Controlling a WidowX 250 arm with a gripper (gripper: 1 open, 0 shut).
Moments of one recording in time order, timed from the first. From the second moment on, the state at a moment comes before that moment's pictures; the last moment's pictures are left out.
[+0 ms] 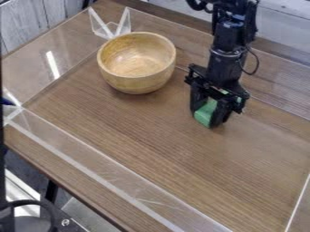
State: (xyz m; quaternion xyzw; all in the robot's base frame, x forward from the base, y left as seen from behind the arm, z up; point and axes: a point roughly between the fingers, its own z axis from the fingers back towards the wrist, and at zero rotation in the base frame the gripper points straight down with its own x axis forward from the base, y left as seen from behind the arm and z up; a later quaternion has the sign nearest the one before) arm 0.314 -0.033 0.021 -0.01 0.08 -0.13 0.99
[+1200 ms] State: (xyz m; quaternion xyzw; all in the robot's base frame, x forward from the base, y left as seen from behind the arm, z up) arm 0.317 -0.037 0.020 -0.05 0.09 -0.16 0.98
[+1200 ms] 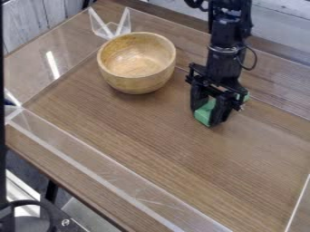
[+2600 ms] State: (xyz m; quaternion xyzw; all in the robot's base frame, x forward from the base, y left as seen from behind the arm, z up) arm 0.313 -0.044 0.026 -0.07 0.08 -0.19 0.98
